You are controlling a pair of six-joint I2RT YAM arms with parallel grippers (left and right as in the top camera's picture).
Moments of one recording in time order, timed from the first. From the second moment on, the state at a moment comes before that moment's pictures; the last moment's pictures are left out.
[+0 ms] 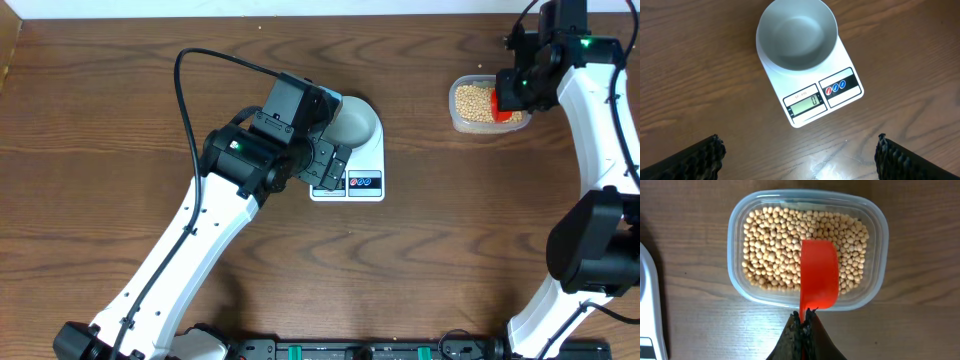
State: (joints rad) left arm -0.52 1.47 1.45 -1.00 0.02 -0.04; right arm -0.07 1.96 1.78 -1.04 -0.07 -0.10
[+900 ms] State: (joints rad) left arm -0.52 1.47 1.45 -1.00 0.02 -0.04; right arm -0.15 1.94 1.55 -0.81 -0.44 0.19
